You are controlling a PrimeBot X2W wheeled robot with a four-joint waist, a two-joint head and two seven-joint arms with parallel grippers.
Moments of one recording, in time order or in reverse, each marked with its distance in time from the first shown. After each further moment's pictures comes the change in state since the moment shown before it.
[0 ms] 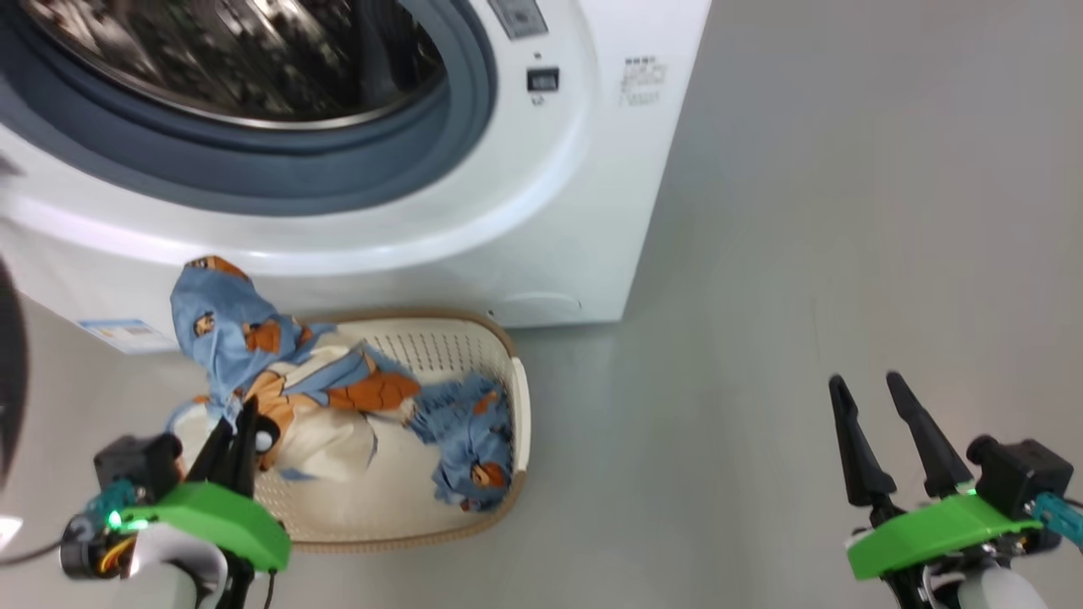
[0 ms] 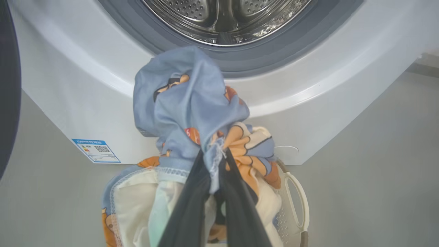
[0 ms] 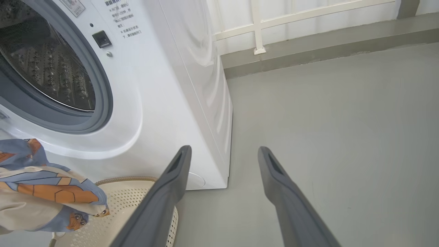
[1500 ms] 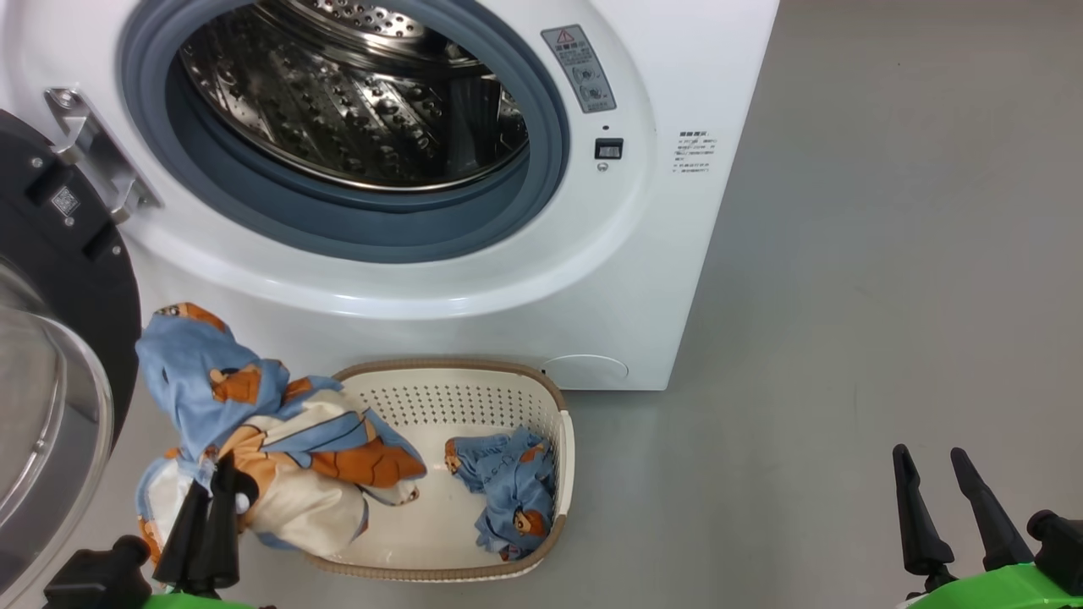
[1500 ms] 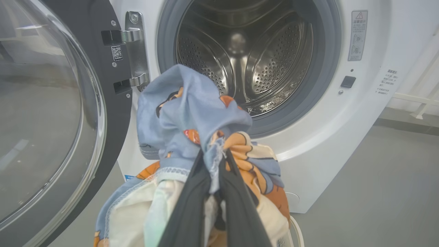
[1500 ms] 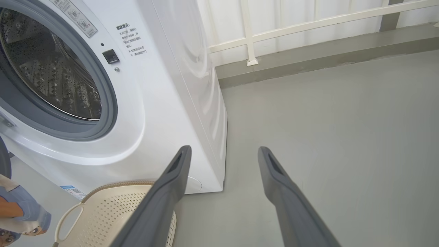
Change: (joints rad) left arm 0.374 -0.040 0.121 -0.532 0.053 0.000 0.000; right arm 0.159 0.003 -0.117 -0.033 0.002 0.000 0.000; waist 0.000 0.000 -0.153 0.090
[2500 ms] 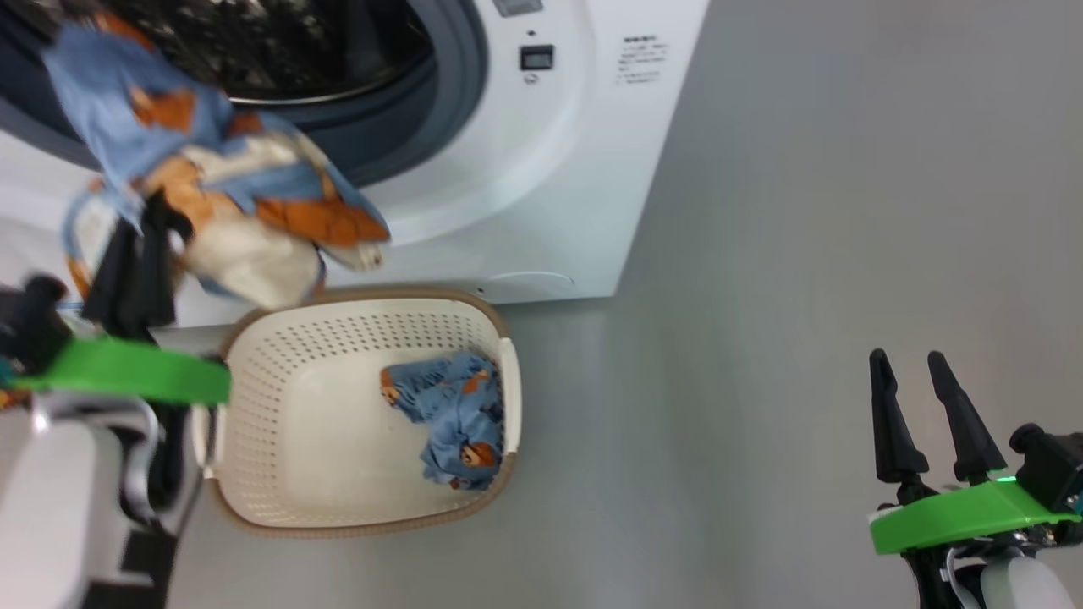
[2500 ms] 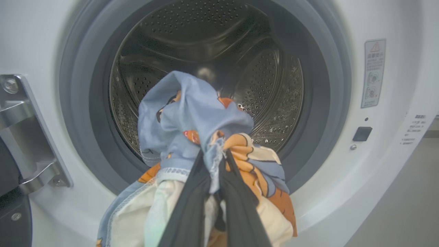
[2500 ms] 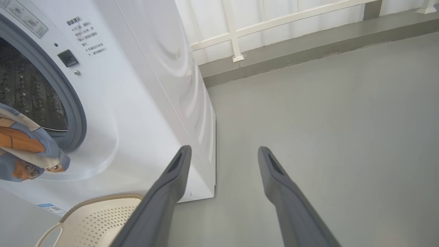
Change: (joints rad) left arm -0.498 0.087 -0.062 0.172 -0.033 0.000 -0.001; right arm -0.153 0.039 0.015 -0.017 0.000 0.000 0.000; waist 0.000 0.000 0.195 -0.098
